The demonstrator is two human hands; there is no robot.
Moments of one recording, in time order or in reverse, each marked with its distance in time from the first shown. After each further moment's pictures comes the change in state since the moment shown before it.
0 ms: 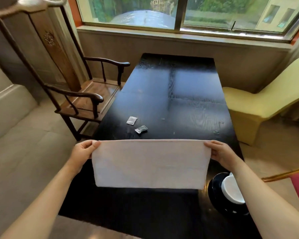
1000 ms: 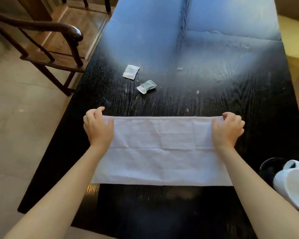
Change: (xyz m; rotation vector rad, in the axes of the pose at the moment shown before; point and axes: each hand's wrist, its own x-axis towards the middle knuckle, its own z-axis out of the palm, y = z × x) left_hand 0.113 -0.121 0.099 0.797 0.307 0.067; right_hand 0.131 0.123 0.087 -0.977 0.792 -0.085
